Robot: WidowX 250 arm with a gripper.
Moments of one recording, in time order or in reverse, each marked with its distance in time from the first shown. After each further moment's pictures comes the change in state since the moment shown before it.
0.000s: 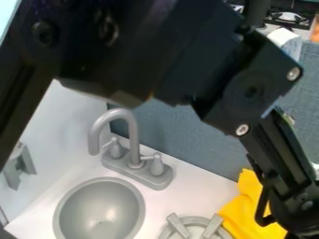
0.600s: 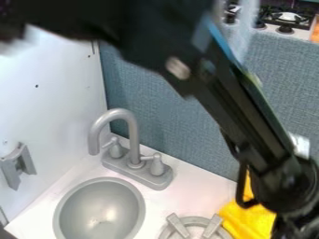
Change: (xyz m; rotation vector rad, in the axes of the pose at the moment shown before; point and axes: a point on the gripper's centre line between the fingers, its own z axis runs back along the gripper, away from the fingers) arm -0.014 0.009 0.028 -0.051 -0.058 -0.038
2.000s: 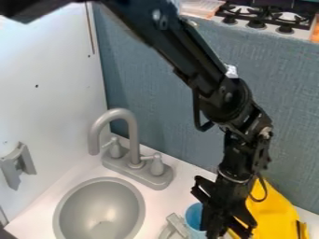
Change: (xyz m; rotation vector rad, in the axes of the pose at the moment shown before) arm 0.037 0.098 0.005 -0.078 -0.018 0.122
